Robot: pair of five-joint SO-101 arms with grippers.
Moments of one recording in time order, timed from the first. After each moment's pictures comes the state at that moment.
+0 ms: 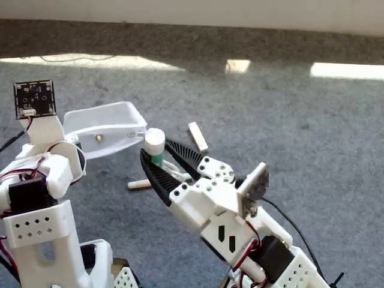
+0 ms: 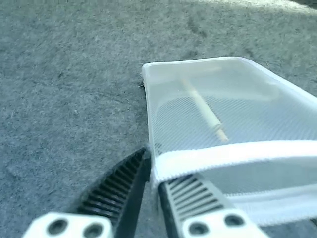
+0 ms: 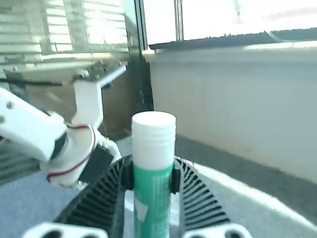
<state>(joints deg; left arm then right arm) -19.5 -54.7 37.5 73.7 0.9 -51.7 -85.5 66.2 14.7 -4.7</state>
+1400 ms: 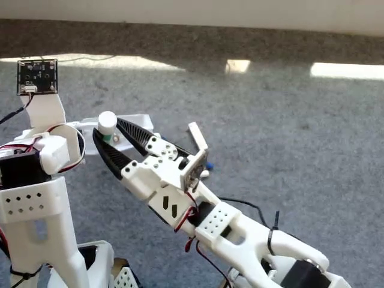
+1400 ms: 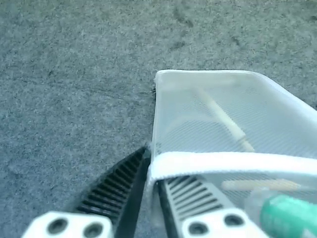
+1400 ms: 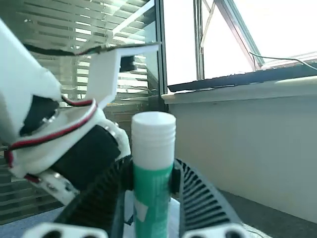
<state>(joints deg) -15.8 -39.3 22.4 82.2 0.9 -55.1 -25.3 66.9 -57.1 -4.8</state>
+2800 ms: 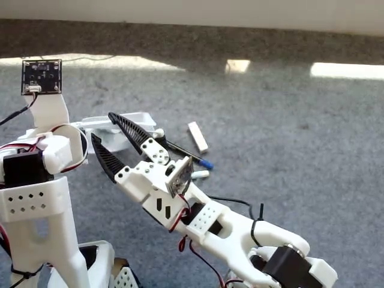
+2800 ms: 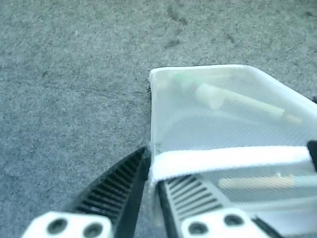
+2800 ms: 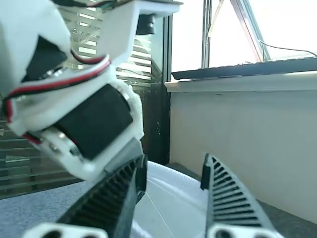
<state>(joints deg) -15.6 -39.3 22.7 82.2 0.9 -55.5 -15.7 65.8 -64.0 -0.1</state>
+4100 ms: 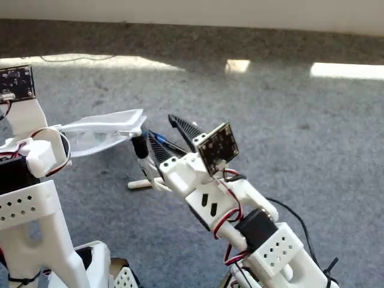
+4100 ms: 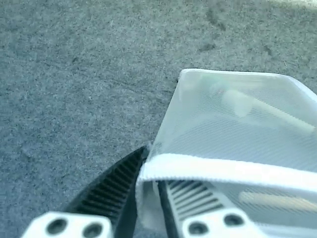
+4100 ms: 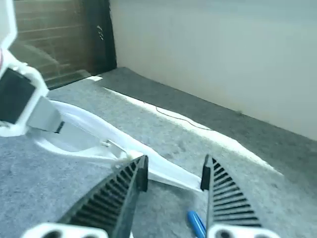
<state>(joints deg) -26.4 -39.2 26.4 78.5 0.9 -43.7 -65.5 57.8 23.2 -0.2</state>
